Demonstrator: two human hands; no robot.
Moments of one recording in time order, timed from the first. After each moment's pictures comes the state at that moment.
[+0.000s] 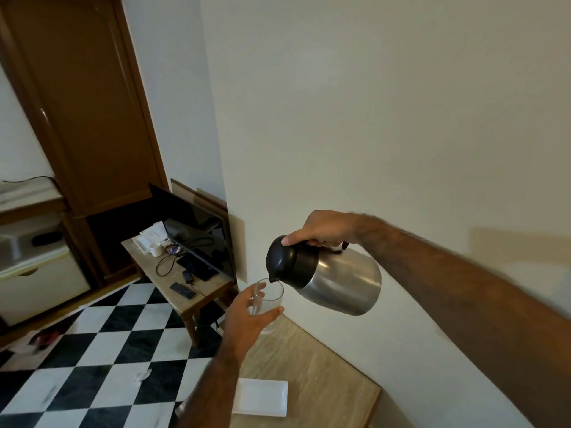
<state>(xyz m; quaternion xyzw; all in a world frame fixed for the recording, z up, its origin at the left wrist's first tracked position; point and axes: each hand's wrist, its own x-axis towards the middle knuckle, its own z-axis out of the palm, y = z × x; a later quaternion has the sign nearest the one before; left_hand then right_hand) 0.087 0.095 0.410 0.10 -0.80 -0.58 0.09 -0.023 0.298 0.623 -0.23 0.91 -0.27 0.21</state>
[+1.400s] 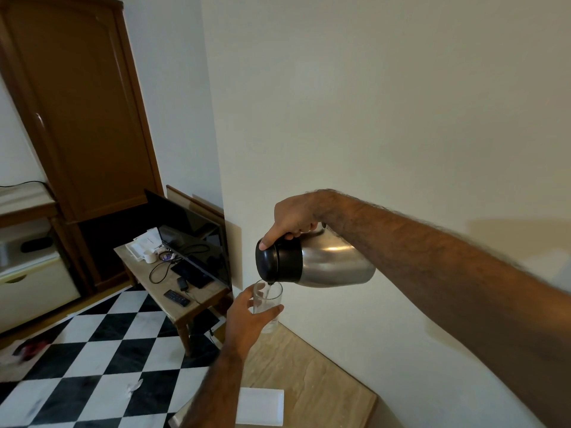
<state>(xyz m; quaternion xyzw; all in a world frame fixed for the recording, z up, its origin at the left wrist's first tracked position) 0.078 0.098 0.413 0.12 -0.79 -0.59 0.11 -0.017 0.228 0.679 -0.29 0.93 -0.05 0.21</state>
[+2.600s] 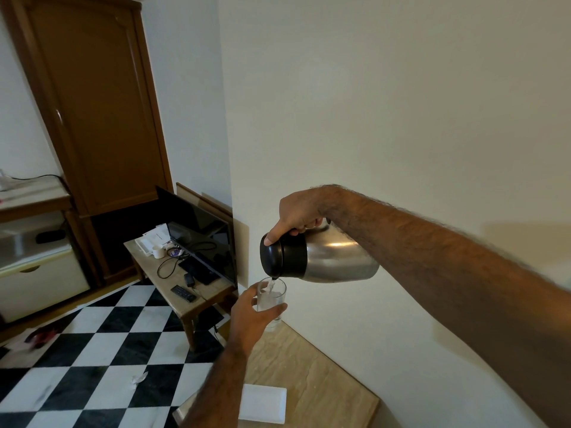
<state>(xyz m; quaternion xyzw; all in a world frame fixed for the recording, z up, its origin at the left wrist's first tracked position) 0.085 0.091 0.412 0.12 -0.78 -0.60 0.12 -0.009 0.216 0.690 -0.30 0.93 -0.03 0.20</state>
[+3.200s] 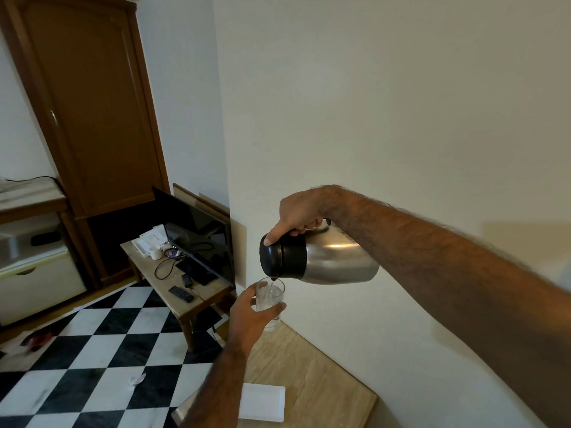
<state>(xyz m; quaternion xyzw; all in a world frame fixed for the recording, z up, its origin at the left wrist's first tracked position) 0.090 0.093 0.412 0.11 -0.78 -0.60 0.12 -0.006 0.223 0.688 -0.29 0.93 -0.03 0.21</state>
